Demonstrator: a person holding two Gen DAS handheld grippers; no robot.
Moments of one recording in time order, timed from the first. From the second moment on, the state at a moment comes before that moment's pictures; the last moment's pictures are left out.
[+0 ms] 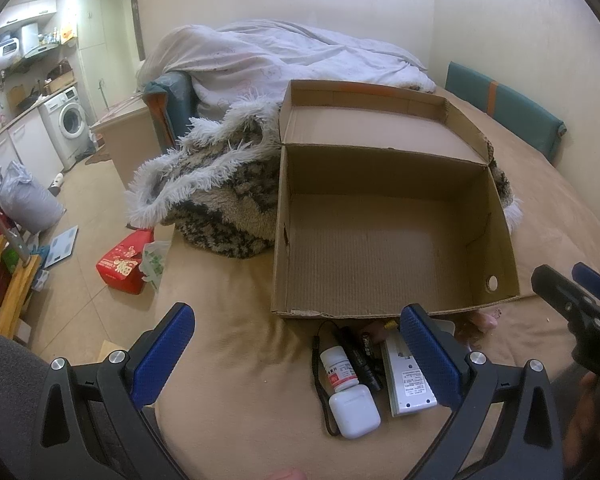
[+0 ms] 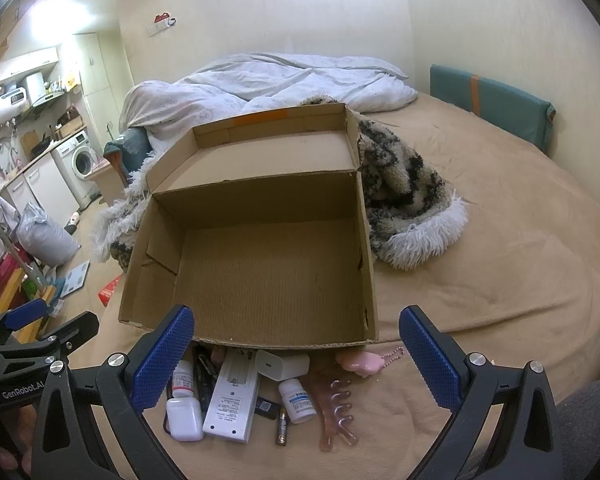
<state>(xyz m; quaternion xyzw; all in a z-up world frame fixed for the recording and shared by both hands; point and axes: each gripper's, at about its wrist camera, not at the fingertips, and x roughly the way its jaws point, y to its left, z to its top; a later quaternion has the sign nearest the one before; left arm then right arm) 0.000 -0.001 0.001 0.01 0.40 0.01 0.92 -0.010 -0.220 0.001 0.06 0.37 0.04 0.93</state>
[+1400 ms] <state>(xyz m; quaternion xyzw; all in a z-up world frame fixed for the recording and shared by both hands) 0.001 0.001 -0.001 0.00 0.40 0.00 0.92 -0.009 -0.221 0.002 0.06 0.37 0.04 0.93</state>
